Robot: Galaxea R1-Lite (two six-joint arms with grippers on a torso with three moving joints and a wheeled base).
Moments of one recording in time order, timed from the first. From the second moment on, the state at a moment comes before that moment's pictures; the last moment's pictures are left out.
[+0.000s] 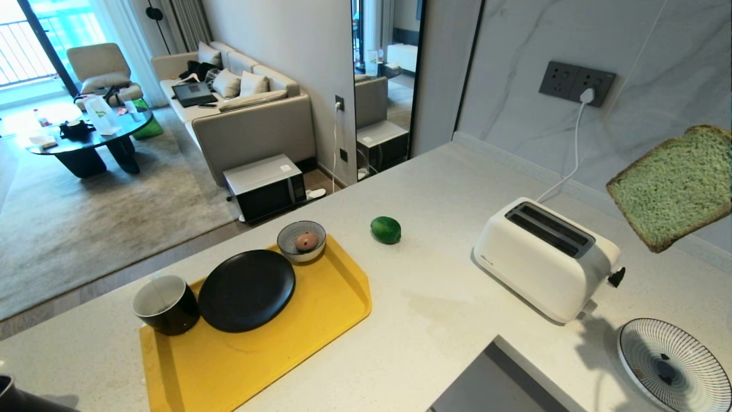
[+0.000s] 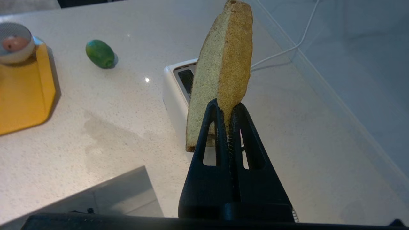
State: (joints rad) left arm 0.00 0.00 0.00 0.00 0.00 0.00; right arm -0.14 1.05 -0.95 0.06 0.23 -0.21
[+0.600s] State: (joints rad) left arm 0.00 0.00 0.00 0.00 0.00 0.00; right arm -0.24 1.45 -1.24 0.06 0.34 -0.39
